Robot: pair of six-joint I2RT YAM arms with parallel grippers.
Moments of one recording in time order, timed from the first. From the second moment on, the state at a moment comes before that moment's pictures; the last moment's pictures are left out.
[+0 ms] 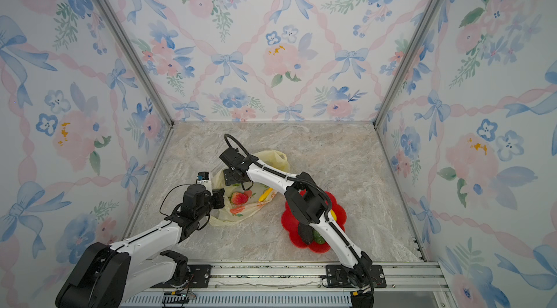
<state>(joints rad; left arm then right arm) -0.34 1.11 0.27 0.29 0.00 -0.45 0.92 2.46 2.15 -0.73 0.10 0.56</state>
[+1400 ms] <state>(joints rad) -0.34 1.09 0.27 0.27 -0.03 -0.45 0.97 1.61 1.36 -0.64 0.11 0.56</state>
